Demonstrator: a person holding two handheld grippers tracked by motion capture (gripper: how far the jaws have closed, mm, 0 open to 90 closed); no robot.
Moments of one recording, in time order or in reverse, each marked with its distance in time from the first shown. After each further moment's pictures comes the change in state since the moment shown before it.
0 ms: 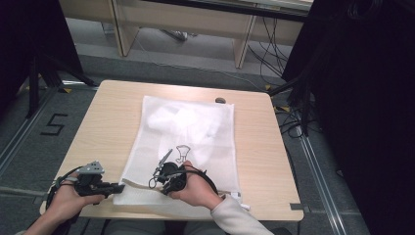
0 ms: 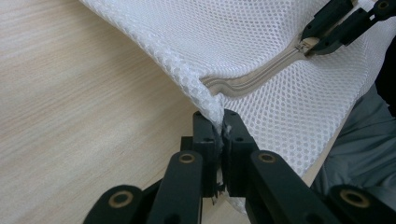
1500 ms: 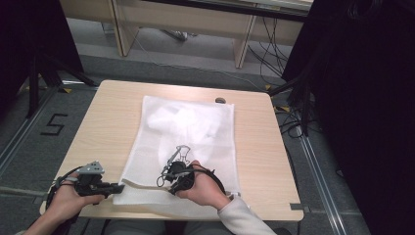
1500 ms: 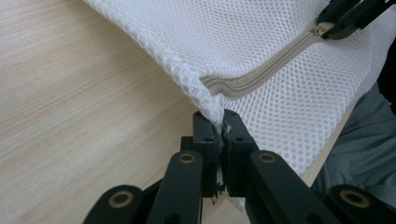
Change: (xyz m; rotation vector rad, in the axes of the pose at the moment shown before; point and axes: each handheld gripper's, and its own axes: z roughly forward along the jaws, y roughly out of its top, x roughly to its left) left arm 0.001 0.000 -0.001 0.021 -0.004 0.003; right arm -0.008 -0.016 -0.011 0.028 -0.006 0.038
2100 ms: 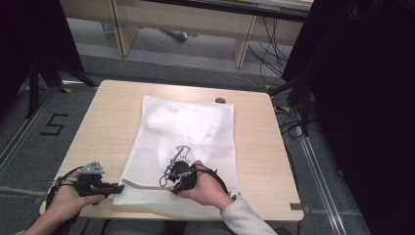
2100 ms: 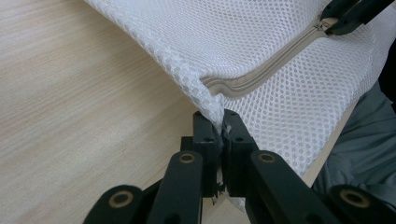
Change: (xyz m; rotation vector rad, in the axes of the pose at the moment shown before) left arm 0.000 0.000 0.000 0.004 0.003 0.004; right arm -0.003 -0.006 -0.002 0.004 0.010 0.008
